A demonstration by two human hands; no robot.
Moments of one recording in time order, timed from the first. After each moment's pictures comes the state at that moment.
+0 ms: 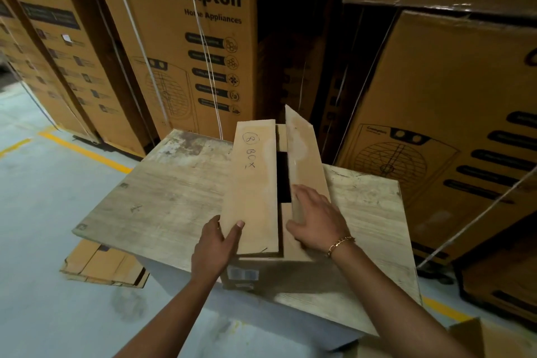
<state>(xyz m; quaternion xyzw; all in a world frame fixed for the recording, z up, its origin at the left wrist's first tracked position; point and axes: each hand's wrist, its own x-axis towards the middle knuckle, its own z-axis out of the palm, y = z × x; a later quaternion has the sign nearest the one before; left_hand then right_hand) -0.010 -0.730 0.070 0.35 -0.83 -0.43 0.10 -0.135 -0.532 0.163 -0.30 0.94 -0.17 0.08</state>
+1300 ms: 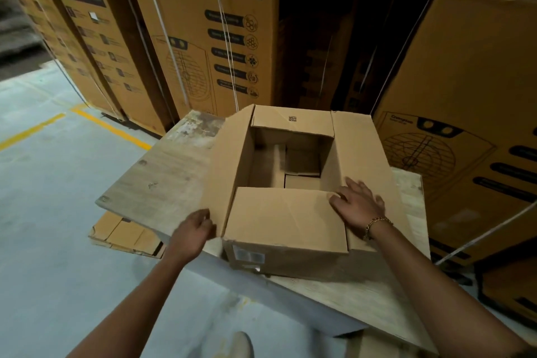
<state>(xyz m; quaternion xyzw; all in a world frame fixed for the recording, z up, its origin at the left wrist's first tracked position) 0.027 -0.783 0.065 0.36 -0.86 -0.35 0.00 -0.218 -0.483 0.110 -0.21 0.96 -0.10 0.16</state>
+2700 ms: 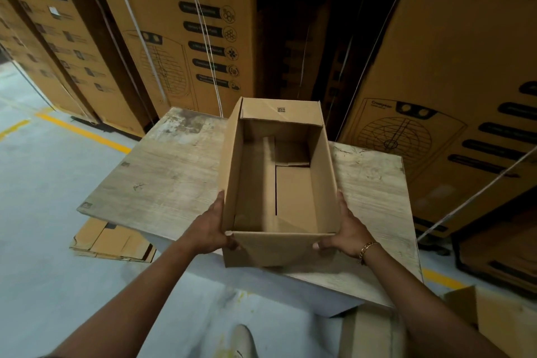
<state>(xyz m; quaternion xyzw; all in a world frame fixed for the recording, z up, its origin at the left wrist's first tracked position) -0.001 -0.787 0.054 0.19 -0.91 -0.36 -0.13 -0.139 -0.459 0.086 -0.15 0.92 -0.27 0.25</state>
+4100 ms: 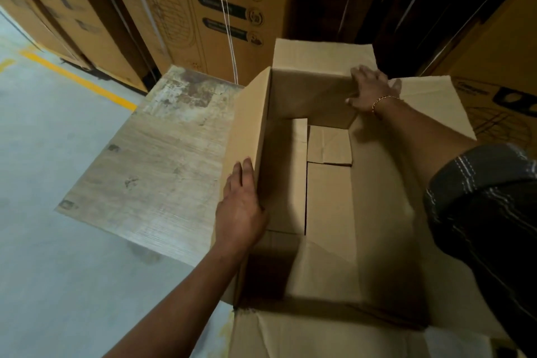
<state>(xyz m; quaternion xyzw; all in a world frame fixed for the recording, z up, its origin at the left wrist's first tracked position) -0.133 -0.806 0.063 0.30 -0.91 -0.29 0.00 -0.508 -0.678 0.082 -0.22 0.97 0.01 0.08</state>
